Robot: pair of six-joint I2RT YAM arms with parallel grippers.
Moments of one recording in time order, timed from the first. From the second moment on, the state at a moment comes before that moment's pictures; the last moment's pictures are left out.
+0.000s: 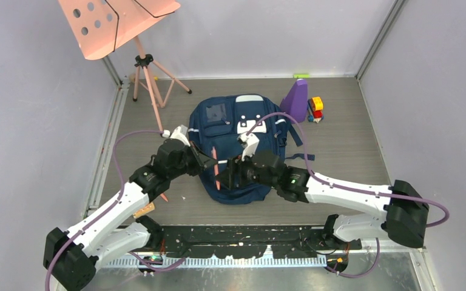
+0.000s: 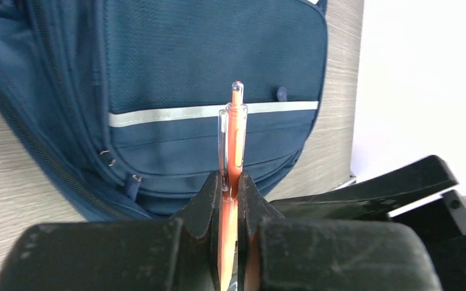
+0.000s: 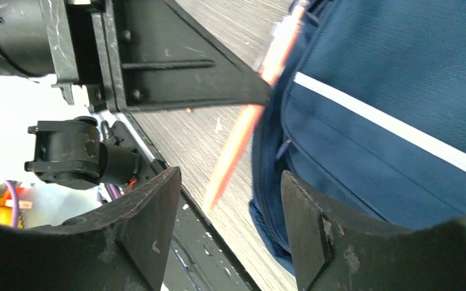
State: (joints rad) left arm -0.59 0.90 0.66 -0.29 0.07 -0.95; right arm 1.05 1.21 0.76 0.08 0.07 0.59
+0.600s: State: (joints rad) left arm -0.66 0.91 0.64 -0.12 0.06 -0.96; right arm 1.07 1.38 0.84 0.08 0.16 0.69
